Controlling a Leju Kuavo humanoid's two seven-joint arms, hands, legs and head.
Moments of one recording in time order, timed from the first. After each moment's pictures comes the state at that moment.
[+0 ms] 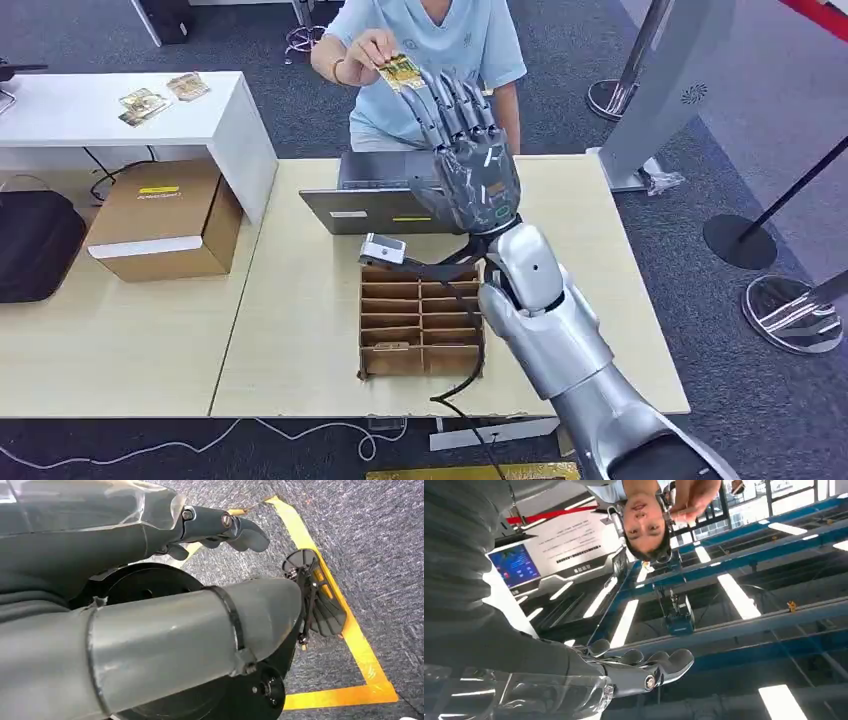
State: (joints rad) left arm -0.07 -0.32 1.21 -0.23 -0.06 0.23 0.03; right arm -0.70 0.12 0.45 -1.12 1.36 -0.52 -0.03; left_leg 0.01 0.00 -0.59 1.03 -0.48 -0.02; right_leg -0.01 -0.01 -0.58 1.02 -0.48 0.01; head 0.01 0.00
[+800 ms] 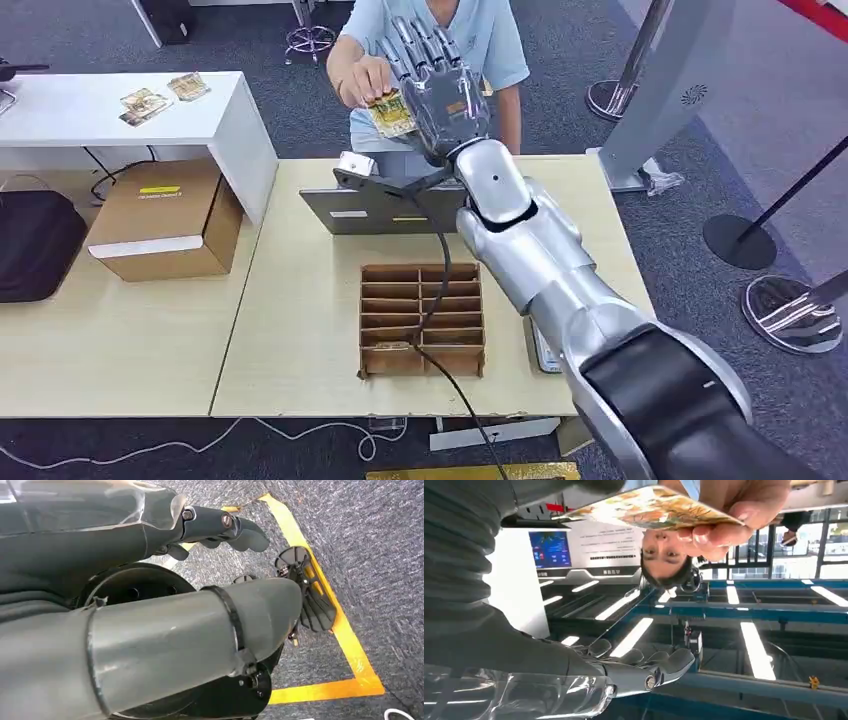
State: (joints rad) left arm -0.08 -0.30 1.20 -0.23 -0.04 0.22 0.05; right arm -1.10 0.23 0.47 -0.56 1.46 -0.43 0.11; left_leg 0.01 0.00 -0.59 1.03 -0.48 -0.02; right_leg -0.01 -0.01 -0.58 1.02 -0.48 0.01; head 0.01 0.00
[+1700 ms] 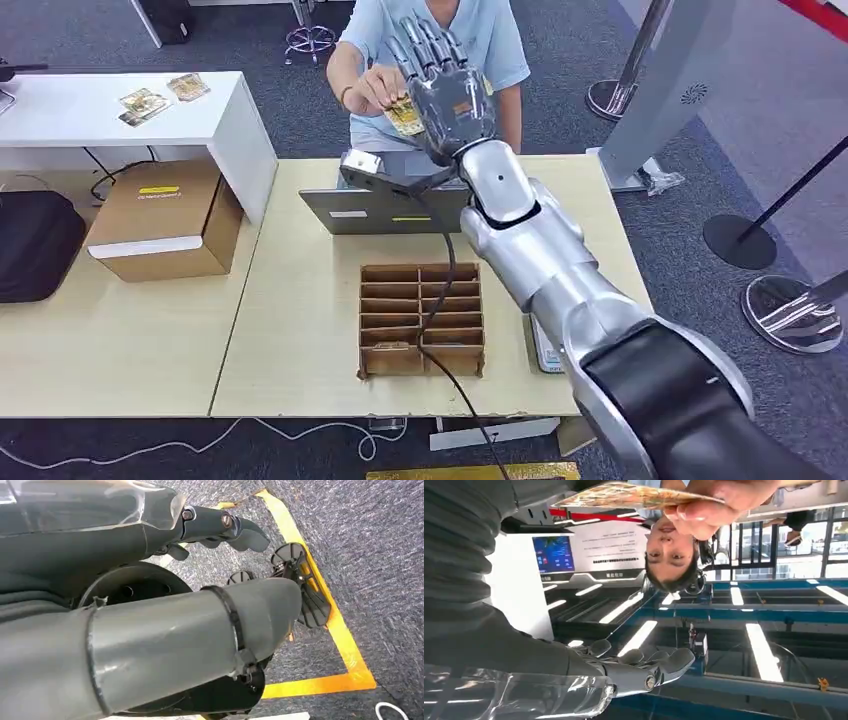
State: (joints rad) left arm -0.08 -0.29 1.20 -0.23 -0.03 0.20 0.05; right arm -1.12 0.23 0.45 -0.50 1.44 -0.48 0.10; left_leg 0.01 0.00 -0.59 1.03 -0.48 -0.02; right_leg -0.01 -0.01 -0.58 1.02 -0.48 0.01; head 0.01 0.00
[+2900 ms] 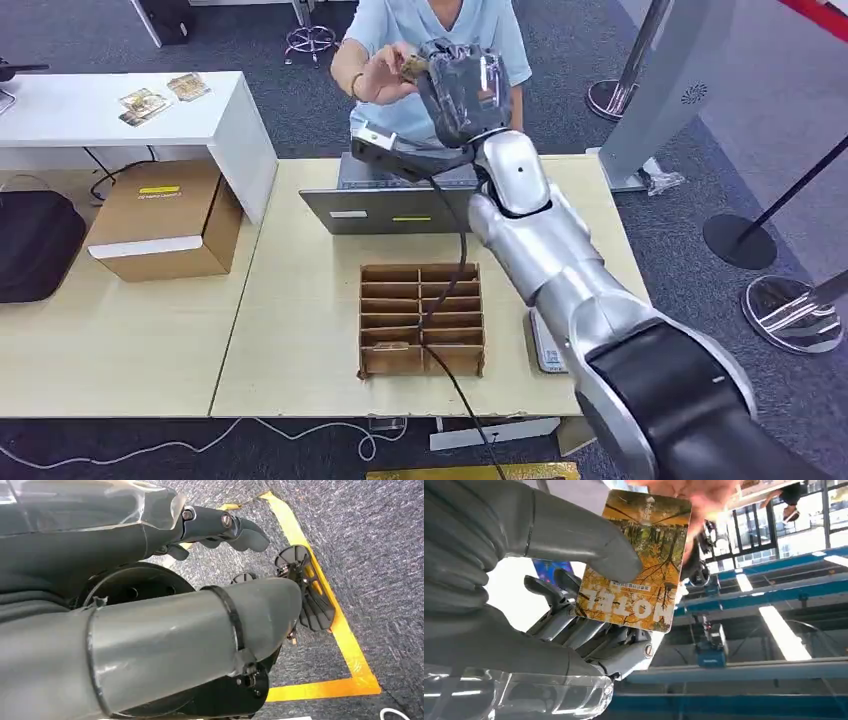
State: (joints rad) left arm -0.08 -0.29 1.20 -0.23 -0.02 0.21 0.05; right arm -1.11 0.22 0.36 -0.52 1.29 -0.55 0.02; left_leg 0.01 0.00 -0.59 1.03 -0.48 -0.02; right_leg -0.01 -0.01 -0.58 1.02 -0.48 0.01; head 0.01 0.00
